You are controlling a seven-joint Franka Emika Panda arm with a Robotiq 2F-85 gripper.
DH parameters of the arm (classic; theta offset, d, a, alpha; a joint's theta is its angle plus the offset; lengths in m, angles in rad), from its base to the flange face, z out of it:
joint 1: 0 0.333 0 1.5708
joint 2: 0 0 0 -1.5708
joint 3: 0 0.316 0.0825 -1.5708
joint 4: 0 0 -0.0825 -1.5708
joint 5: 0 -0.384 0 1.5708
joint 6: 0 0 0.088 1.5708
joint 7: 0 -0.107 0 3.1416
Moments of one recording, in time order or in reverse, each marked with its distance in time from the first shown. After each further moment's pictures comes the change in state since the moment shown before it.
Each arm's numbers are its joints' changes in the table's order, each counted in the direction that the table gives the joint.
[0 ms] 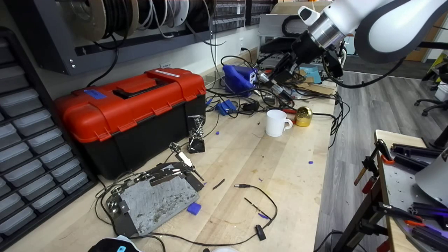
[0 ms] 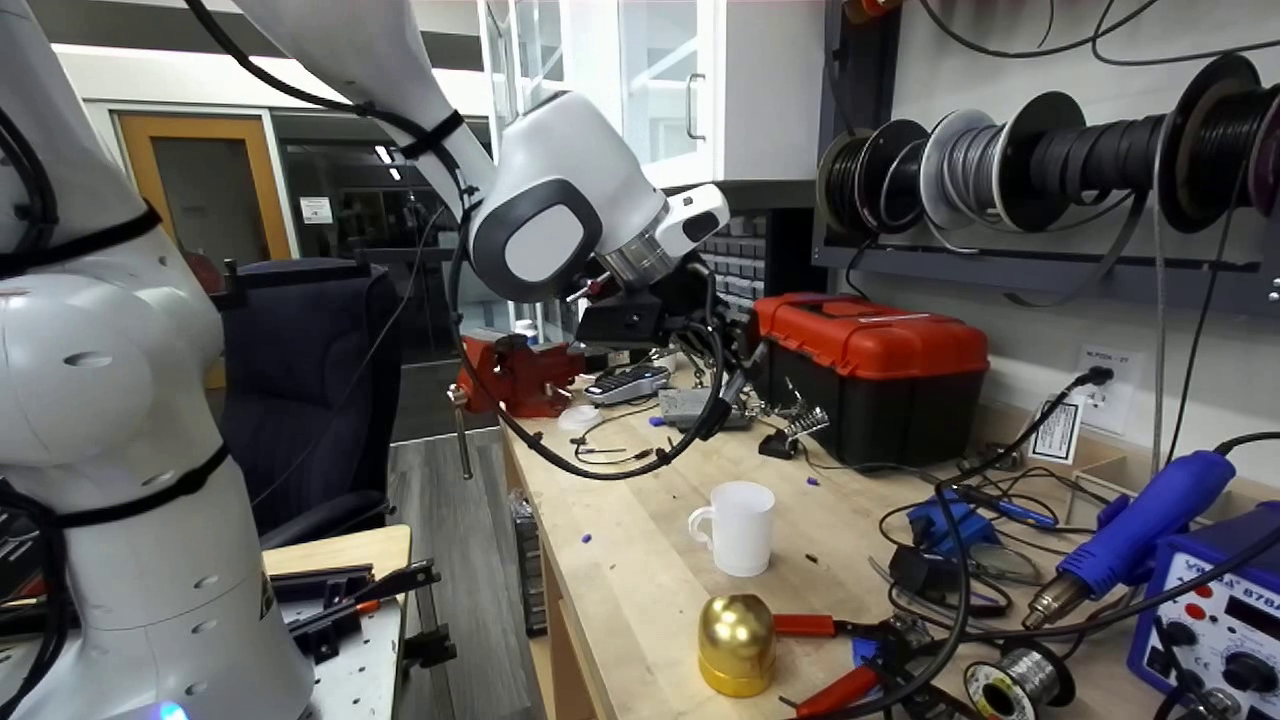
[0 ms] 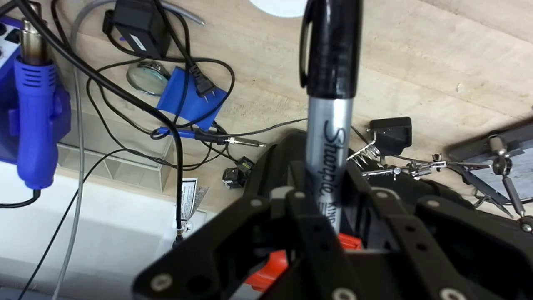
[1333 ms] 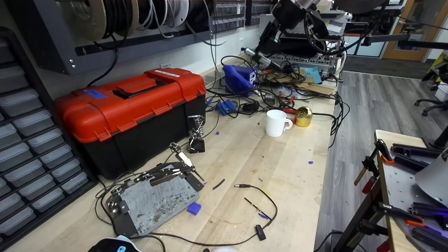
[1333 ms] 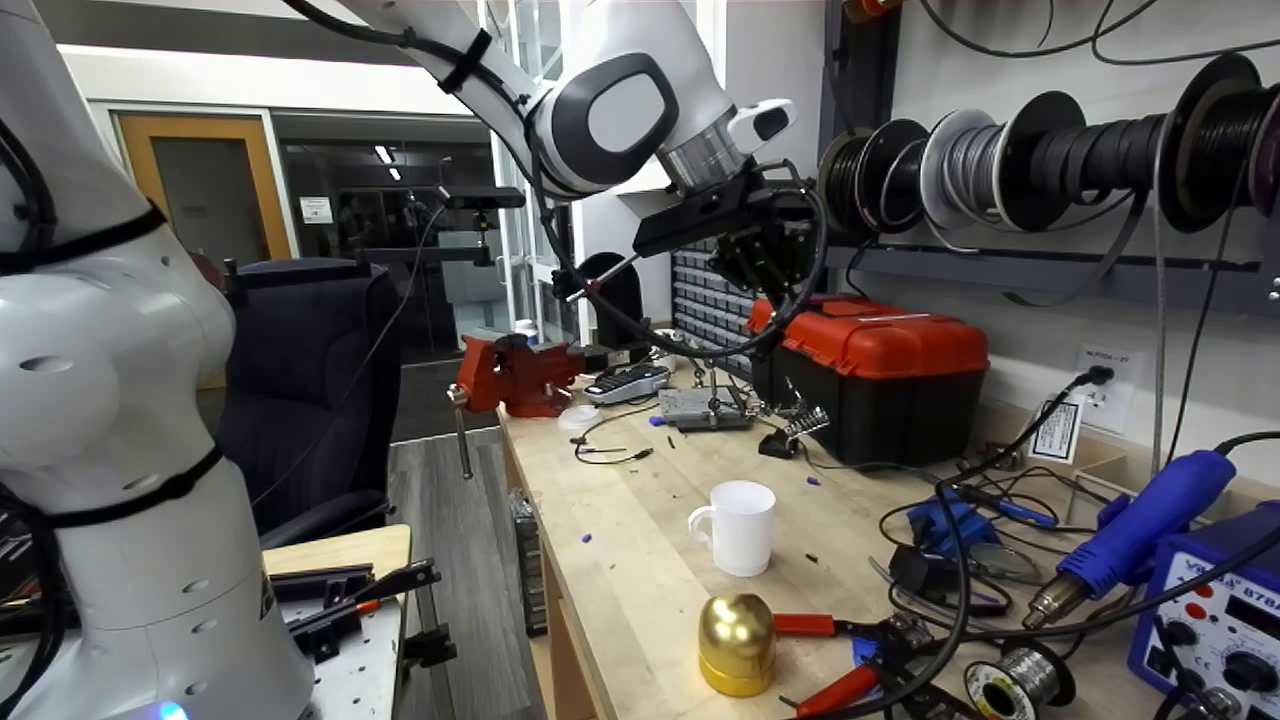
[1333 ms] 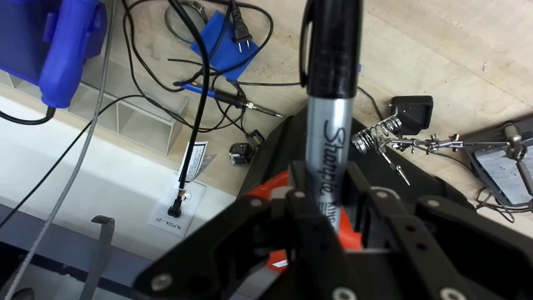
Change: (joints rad) arm -0.124 0.002 0.084 -0.297 0.142 0.386 0.032
